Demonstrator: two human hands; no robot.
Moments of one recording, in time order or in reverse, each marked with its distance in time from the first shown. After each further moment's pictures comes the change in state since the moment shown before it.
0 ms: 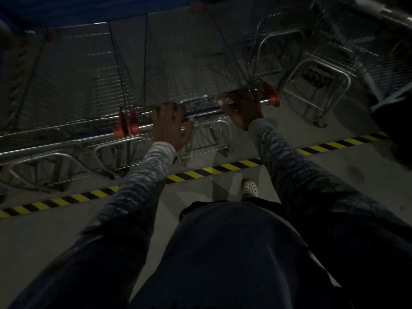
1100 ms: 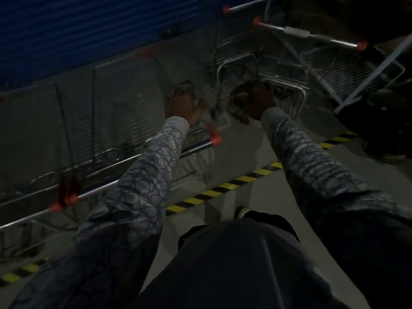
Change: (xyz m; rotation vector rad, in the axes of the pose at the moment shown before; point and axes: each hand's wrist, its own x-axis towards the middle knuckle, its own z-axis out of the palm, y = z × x) left_hand 0.238 0.185 0.060 -0.192 -0.336 -0.118; right_hand 0.087 0.187 -0.151 -0.040 -0.143 0.211
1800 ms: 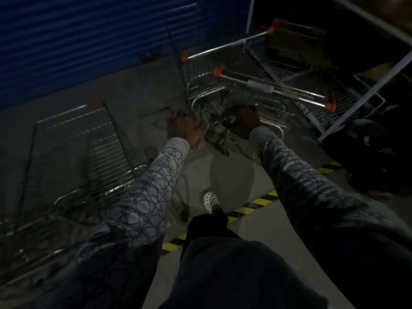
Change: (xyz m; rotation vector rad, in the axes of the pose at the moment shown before) left_hand 0.231 0.156 0.102 0.009 -0.104 0.006; right_hand 0.187 0.188 -0.051 -0.121 -0.139 0.044
